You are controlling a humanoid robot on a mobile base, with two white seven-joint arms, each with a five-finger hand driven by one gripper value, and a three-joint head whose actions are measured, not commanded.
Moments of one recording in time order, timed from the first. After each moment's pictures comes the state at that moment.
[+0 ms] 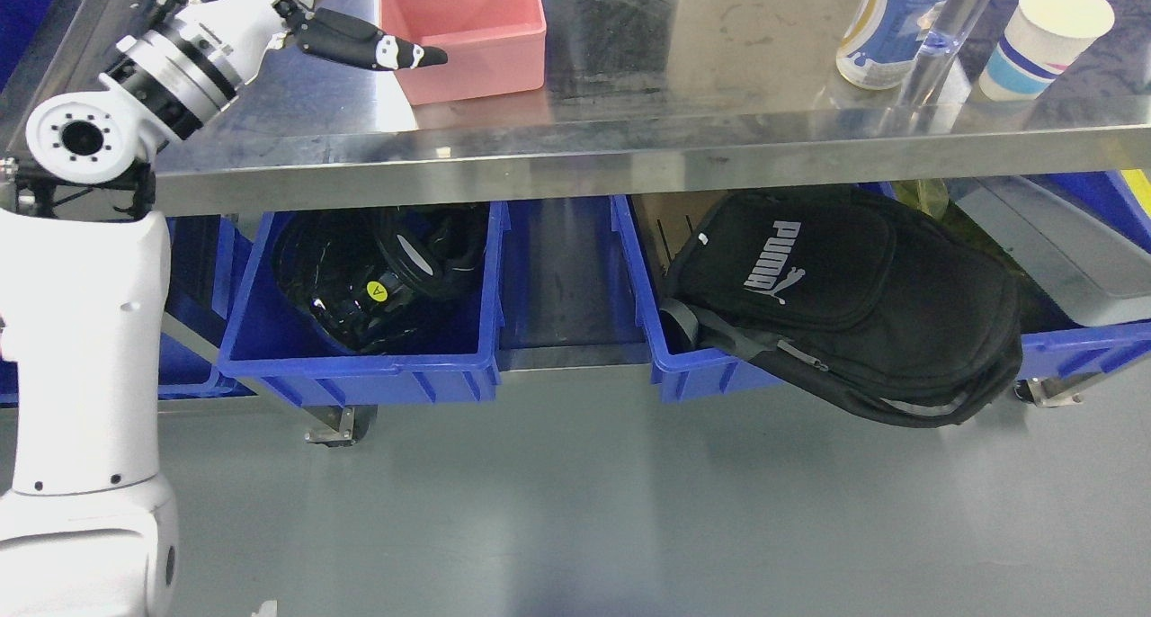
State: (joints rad) left arm -0.94 0.29 -0.17 -1.33 -0.11 -0.05 -0.75; right arm 0.00 0.00 0.00 0.00 0.00 -0.07 -0.01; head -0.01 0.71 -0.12
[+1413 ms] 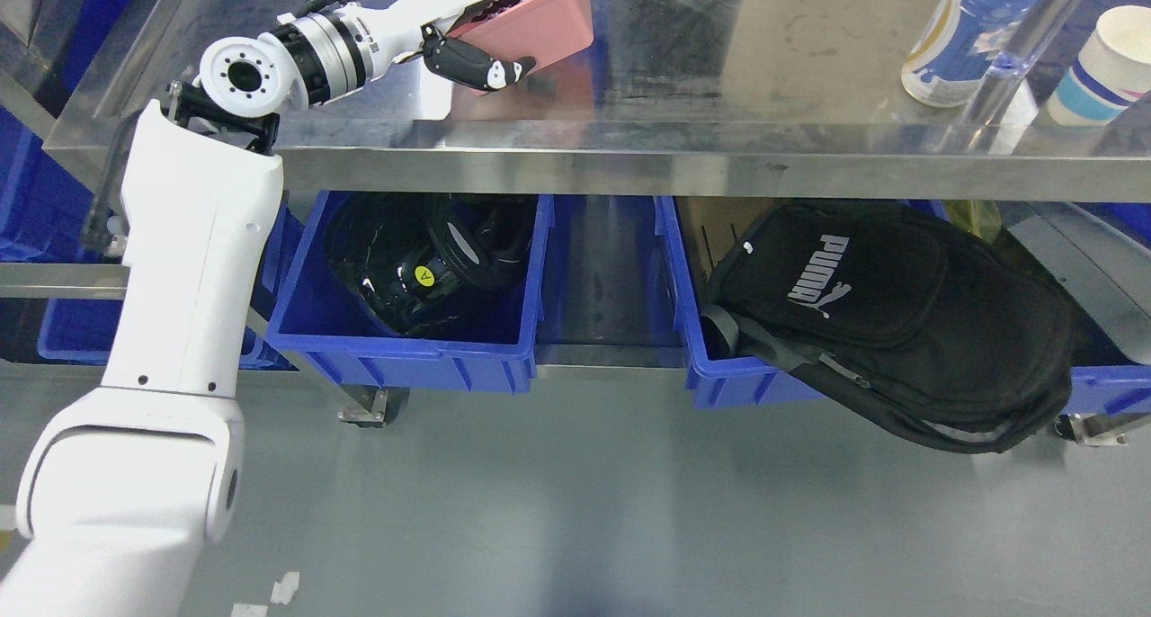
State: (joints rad) left arm -1.10 0.12 -0.25 -0.95 -0.31 -0.15 -0.85; right arm 0.00 0.00 0.00 0.00 0.00 -0.07 -0.02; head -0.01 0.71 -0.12
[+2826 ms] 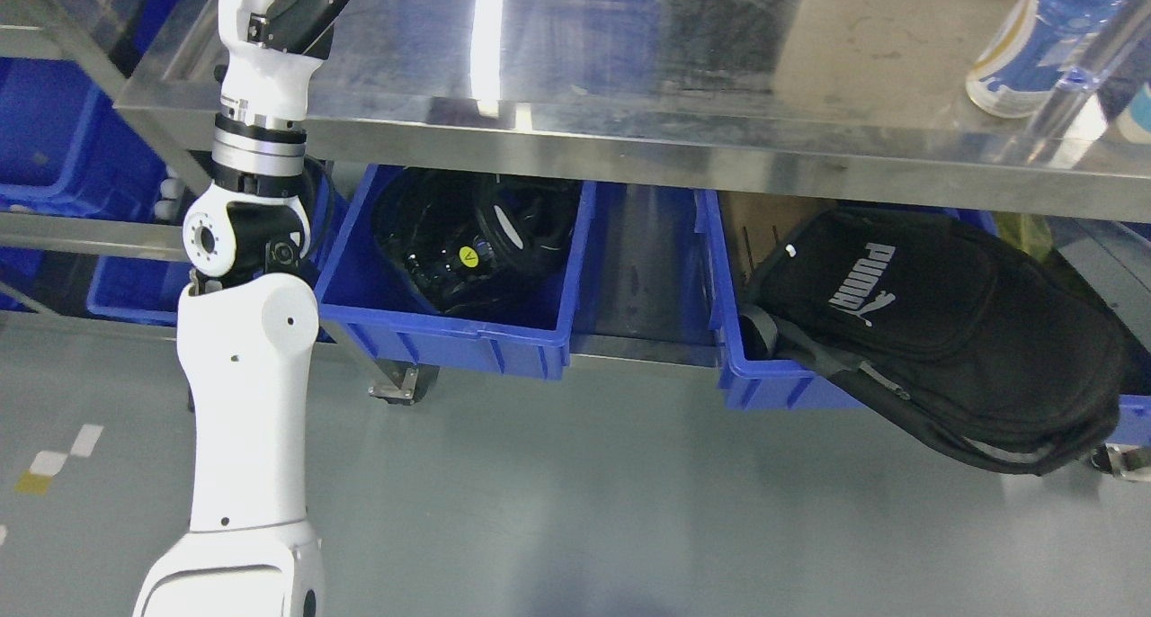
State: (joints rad) left arm -0.71 0.01 0.00 -1.30 0.55 -0.38 -0.50; right arm 0.00 0.00 0.00 0.00 0.00 -0.07 -0.01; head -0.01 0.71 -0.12
